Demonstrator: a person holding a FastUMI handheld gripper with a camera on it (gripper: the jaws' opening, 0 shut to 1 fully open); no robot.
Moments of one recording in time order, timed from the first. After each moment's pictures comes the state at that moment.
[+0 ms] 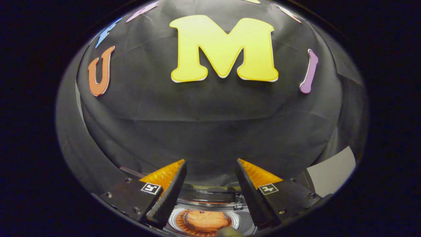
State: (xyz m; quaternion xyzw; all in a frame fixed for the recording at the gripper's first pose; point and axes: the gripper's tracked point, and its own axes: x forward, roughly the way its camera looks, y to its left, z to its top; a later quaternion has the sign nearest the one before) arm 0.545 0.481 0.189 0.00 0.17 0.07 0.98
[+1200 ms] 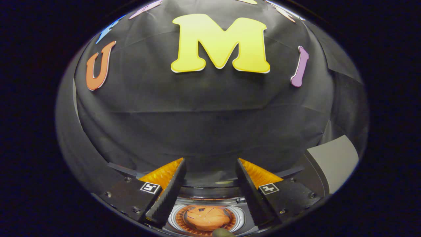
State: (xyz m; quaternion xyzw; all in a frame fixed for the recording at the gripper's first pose) arm 0.514 0.482 0.156 0.00 0.15 0.03 0.99
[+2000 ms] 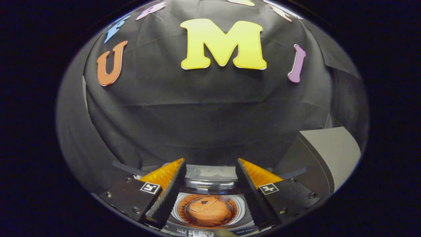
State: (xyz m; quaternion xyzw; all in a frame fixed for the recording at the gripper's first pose) arm 0.452 0.479 0.126 0.00 0.16 0.06 0.99
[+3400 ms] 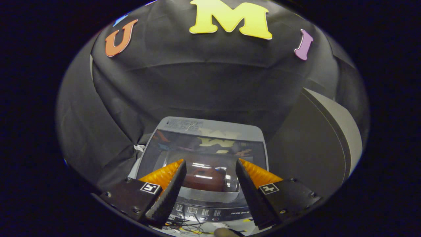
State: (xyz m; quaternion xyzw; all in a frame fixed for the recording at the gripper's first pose) arm 0.395 0.457 0.026 -0.04 0.28 0.07 0.96
